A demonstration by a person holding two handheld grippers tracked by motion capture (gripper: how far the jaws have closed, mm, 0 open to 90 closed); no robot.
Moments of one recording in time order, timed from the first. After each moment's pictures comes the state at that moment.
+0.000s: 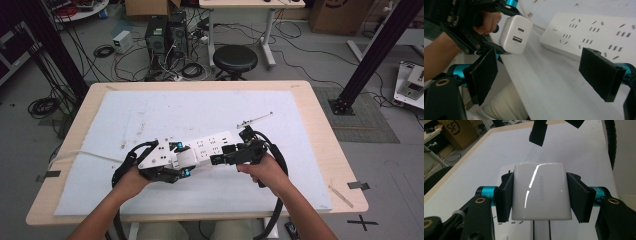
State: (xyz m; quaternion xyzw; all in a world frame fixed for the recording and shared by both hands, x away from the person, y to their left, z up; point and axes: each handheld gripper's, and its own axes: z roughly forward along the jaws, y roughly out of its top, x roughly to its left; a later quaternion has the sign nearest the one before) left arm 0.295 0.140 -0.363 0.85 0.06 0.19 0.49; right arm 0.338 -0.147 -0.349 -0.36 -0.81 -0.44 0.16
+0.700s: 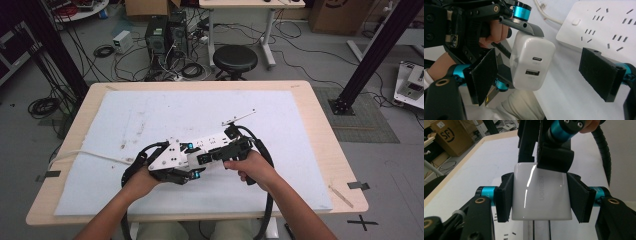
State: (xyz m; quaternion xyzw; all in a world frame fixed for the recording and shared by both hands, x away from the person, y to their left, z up) left arm 0.293 0.118 -0.360 0.85 0.04 0.19 0.50; right arm 0.353 -0.115 -0.354 -0.36 -0.80 -0.41 0.23
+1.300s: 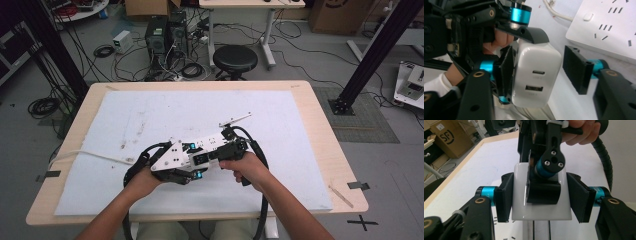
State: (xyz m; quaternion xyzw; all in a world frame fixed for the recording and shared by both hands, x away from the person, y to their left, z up) left arm 0.292 0.113 -0.361 0.84 0.03 0.19 0.50; right arm 0.358 -0.109 -0.369 -0.37 -0.77 -0.42 0.29
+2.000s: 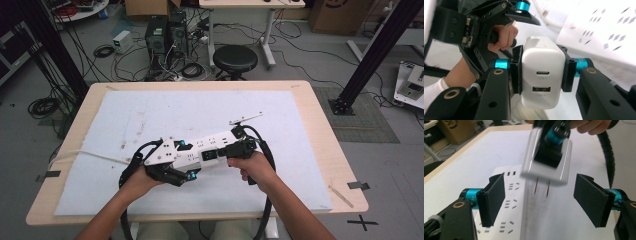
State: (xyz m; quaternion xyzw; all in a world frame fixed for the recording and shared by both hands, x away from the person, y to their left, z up) left arm 0.298 0.140 -0.372 0.83 0.13 0.17 0.51; right arm 0.359 -0.135 -0.367 -0.38 -0.77 -0.46 0.25
